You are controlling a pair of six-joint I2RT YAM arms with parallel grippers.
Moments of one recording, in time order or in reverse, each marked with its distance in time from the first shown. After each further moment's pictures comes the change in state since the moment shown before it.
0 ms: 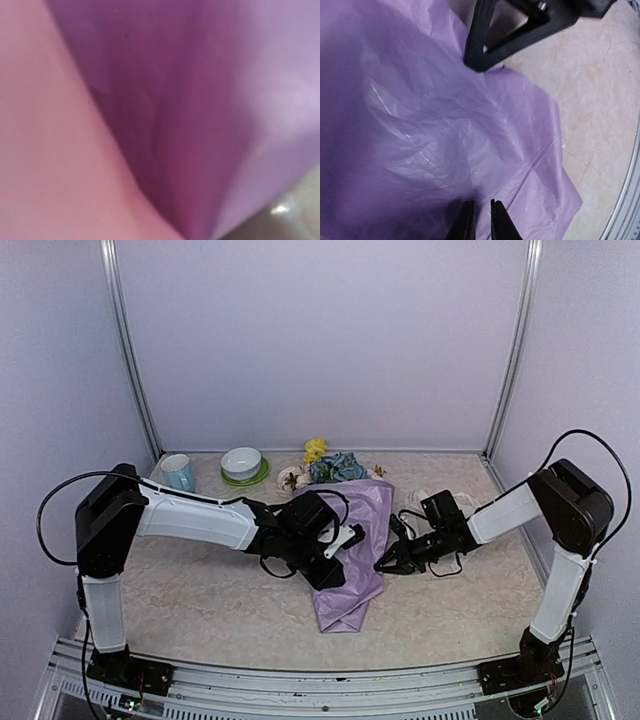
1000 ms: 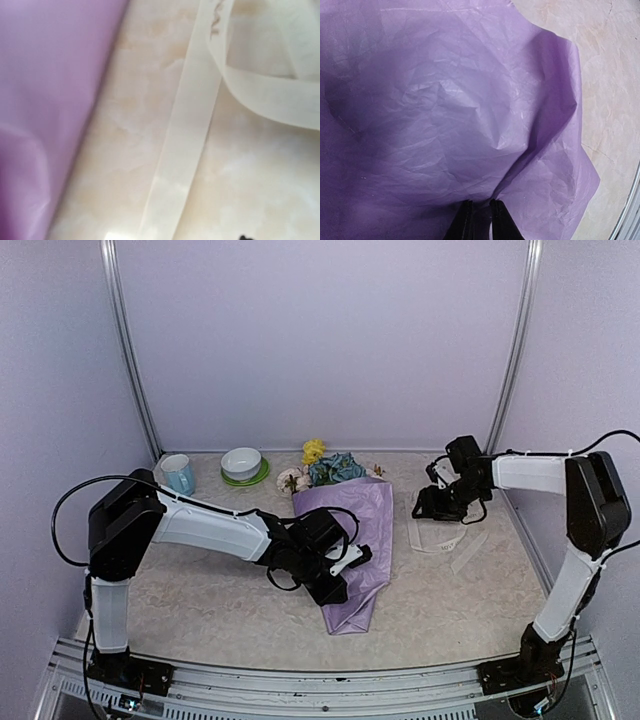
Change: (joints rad) left arm -0.048 0.099 0.017 -0.028 0.005 0.053; right arm -0.203 -0.101 0.403 -0.635 0.531 -0.292
